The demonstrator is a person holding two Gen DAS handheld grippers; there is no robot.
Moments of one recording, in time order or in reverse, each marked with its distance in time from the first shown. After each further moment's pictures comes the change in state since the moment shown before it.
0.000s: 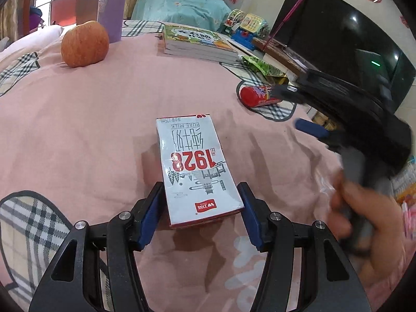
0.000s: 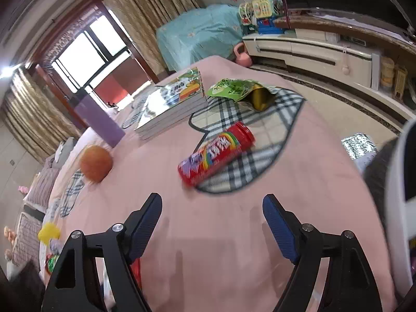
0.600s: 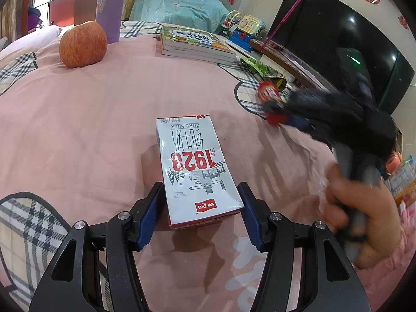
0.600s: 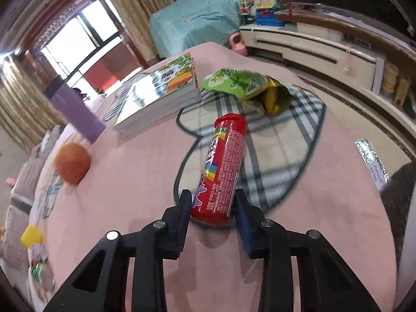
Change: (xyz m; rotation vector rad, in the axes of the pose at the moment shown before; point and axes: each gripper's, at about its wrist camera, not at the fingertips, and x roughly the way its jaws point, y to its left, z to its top) left arm 0.000 0.000 0.000 0.001 -0.007 -0.010; right arm 0.028 -0.001 0.014 -0.052 0.074 -0.045
